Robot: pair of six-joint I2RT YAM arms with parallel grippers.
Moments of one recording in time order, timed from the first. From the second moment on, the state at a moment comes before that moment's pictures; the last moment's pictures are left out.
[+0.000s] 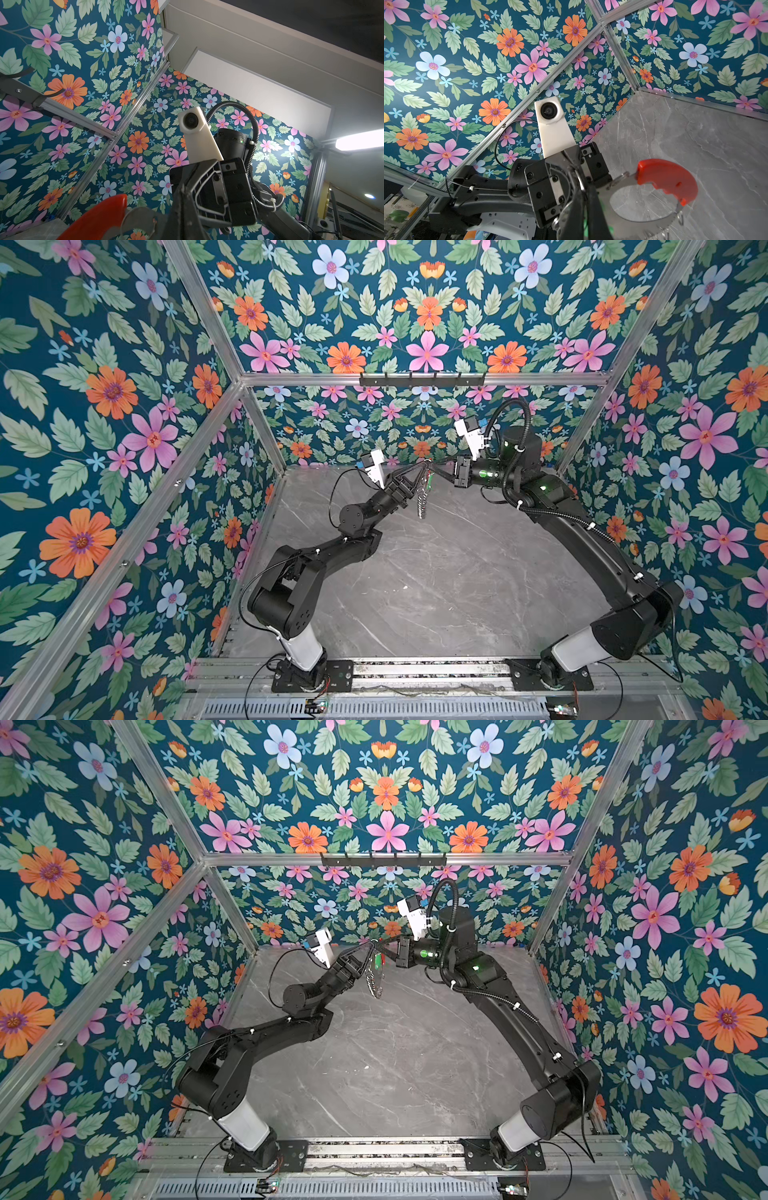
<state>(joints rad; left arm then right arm) -0.55 1.69 0.99 1.53 0.46 -1.10 0.48 1.53 1.66 -0.30 -0.71 0.50</state>
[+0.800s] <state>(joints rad) -0.44 1.40 1.11 0.56 0.86 -0.14 0.54 1.54 1.71 -0.76 -0.50 -0.02</state>
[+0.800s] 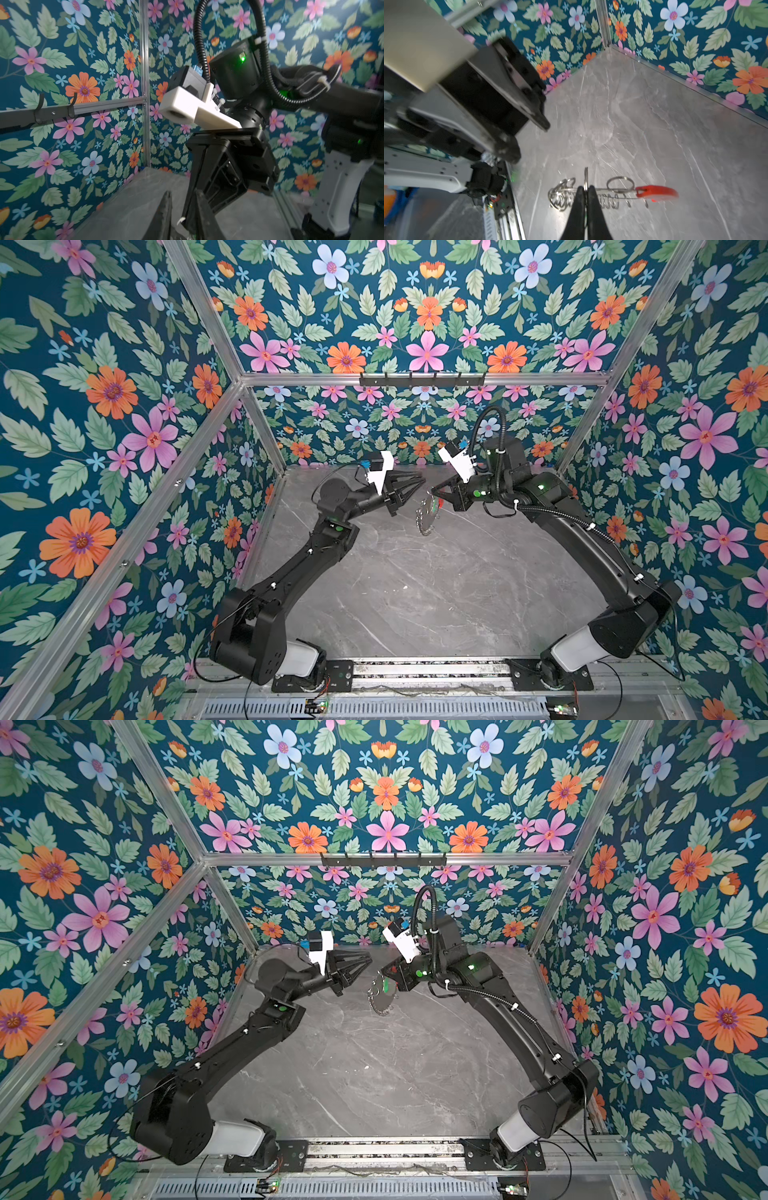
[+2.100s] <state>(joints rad) -0.43 1.55 1.40 -0.14 1.17 0.26 0.60 1.50 1.72 -0.79 -0.43 -0.16</state>
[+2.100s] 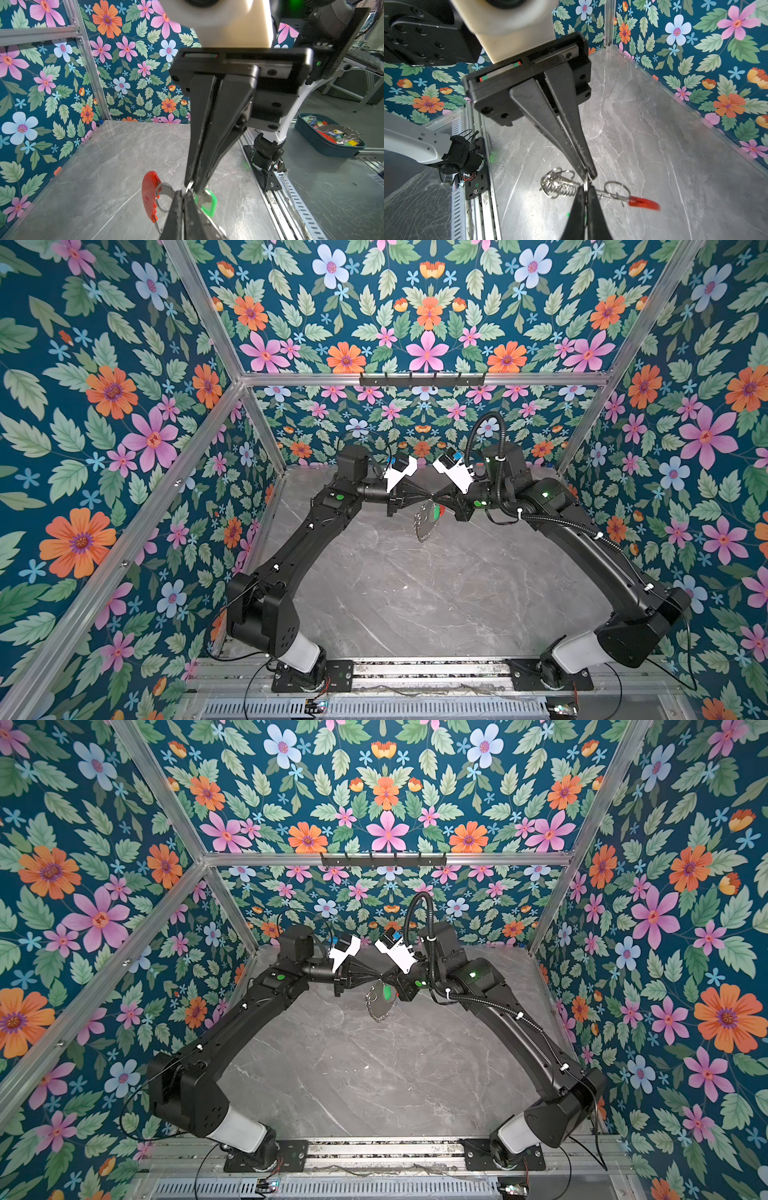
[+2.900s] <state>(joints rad) -0.42 1.51 1.12 0.76 1.06 -0.40 0.46 1.44 1.57 -0.47 -0.77 0.26</state>
